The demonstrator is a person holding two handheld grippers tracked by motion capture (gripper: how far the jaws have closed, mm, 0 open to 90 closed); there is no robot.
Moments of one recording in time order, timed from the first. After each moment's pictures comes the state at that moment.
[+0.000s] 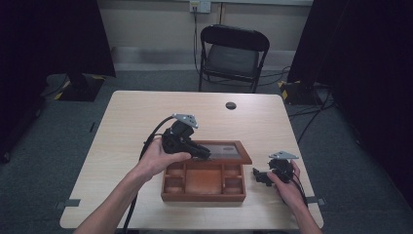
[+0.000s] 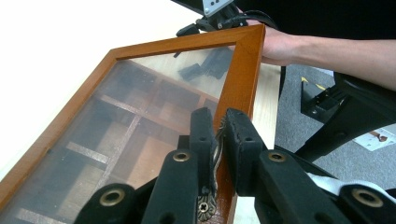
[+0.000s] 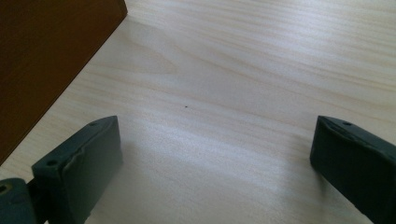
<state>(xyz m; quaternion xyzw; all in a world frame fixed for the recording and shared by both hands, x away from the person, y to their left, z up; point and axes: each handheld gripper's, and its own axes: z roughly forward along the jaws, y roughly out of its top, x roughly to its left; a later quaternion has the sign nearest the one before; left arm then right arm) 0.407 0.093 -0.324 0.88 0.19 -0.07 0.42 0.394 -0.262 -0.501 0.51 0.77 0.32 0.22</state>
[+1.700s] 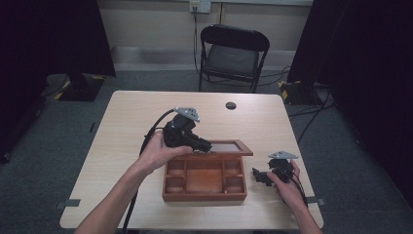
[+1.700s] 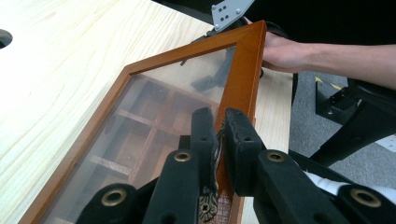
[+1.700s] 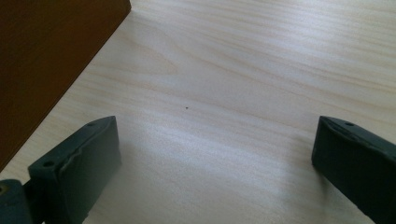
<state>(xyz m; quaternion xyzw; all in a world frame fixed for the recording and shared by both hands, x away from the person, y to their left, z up) 0.415 0.090 -0.311 0.89 0.18 -0.04 0.42 0.396 -0.262 -0.501 0.51 0.77 0.32 0.22</state>
